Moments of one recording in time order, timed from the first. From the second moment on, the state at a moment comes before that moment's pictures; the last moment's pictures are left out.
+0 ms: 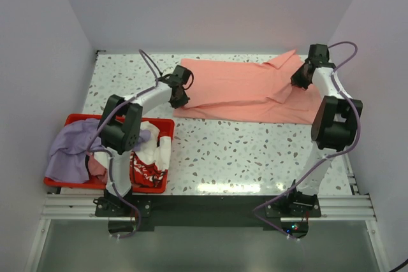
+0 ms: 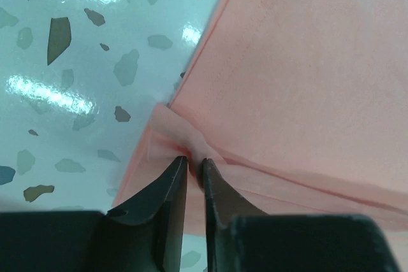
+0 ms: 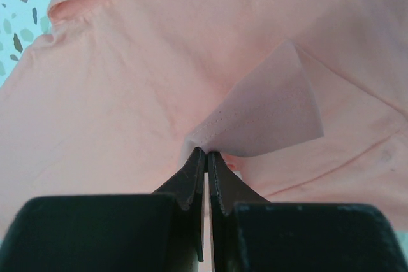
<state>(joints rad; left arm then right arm) -0.45 2.02 1.47 -0.54 -0.29 -0.89 -0.17 1.96 1.62 -0.57 0.04 0.62</state>
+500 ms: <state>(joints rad) -0.42 2.01 1.55 -0.53 -0.28 -0.81 -0.17 2.17 1.87 -0.55 -0.03 0.52</state>
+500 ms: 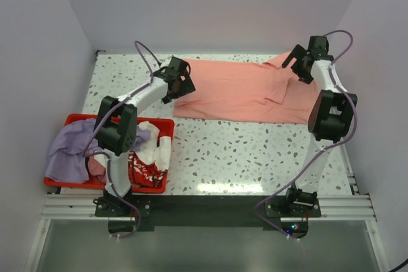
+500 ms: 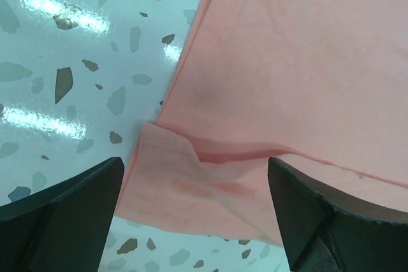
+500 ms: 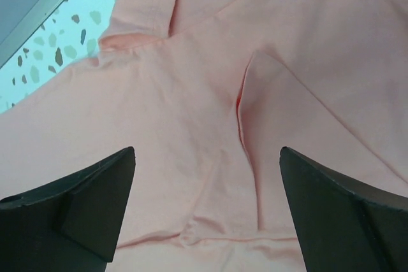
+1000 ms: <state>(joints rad) -0.51 1.95 1.52 -0.48 -0.17 -0.76 -0.17 1.94 1.53 -0.59 -0.17 0.39</state>
